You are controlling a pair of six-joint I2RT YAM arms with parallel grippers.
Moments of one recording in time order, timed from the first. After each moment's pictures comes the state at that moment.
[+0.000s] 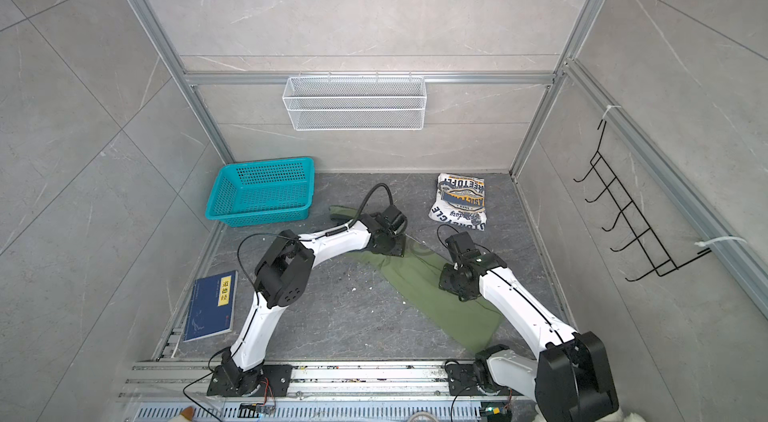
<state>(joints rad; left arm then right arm) -0.85 2.26 1.77 -0.64 -0.01 -0.57 0.30 1.19 0.77 -0.84 0.01 0.62</state>
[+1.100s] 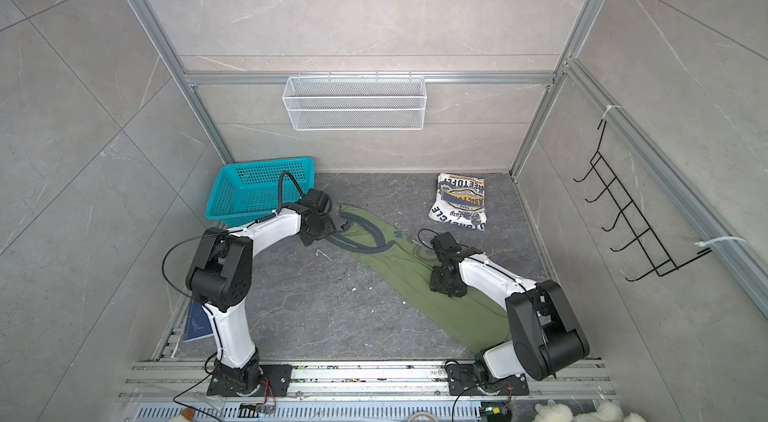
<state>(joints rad) -0.40 1.95 1.37 -0.59 -0.14 -0.79 0.35 1.45 0.75 -0.67 0.03 0.55</state>
